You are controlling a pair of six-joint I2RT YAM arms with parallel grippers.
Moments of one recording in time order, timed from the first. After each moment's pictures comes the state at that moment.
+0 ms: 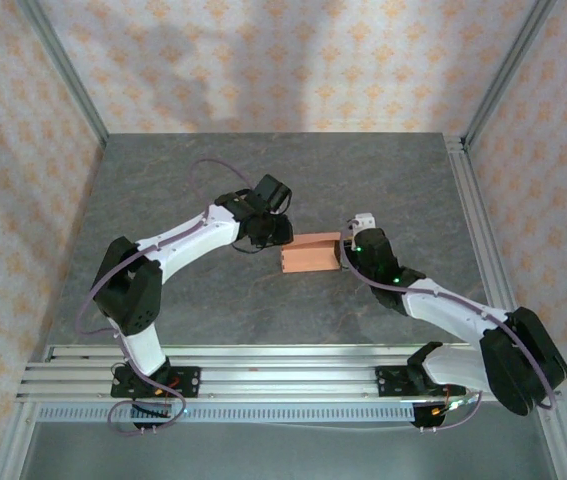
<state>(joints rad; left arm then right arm) -0.62 1.76 1.38 -0.70 0.08 -0.76 0.58 1.17 0.51 0.09 0.19 0.30</state>
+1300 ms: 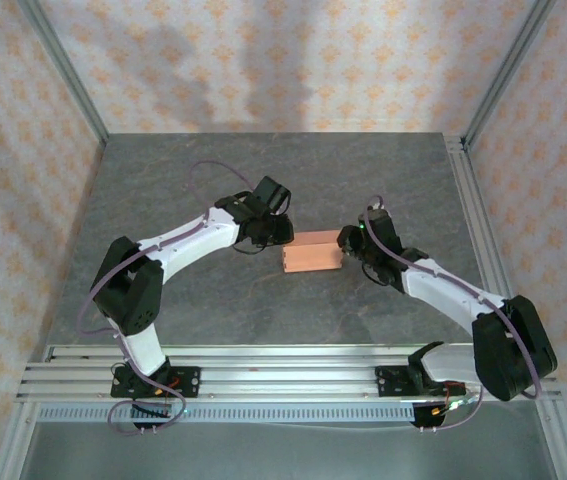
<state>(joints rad) -0.62 1.76 1.34 -0.62 0.08 -0.75 0.46 1.27 0.66 -0.10 0.05 0.79</state>
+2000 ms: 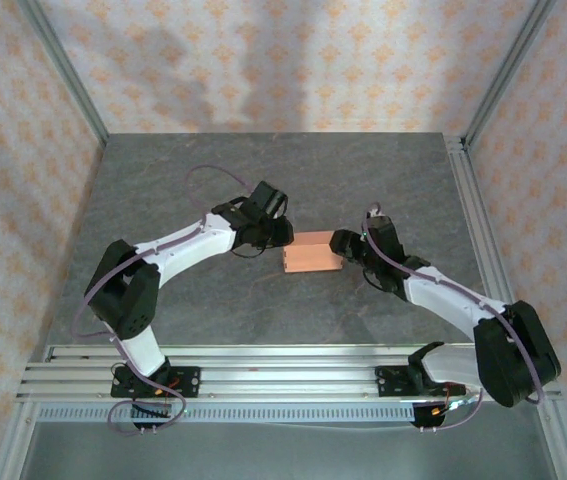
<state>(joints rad) -0.62 1.72 1.25 -0.52 0.08 -0.76 0.46 1.24 0.59 -0.02 -0.02 0.74</state>
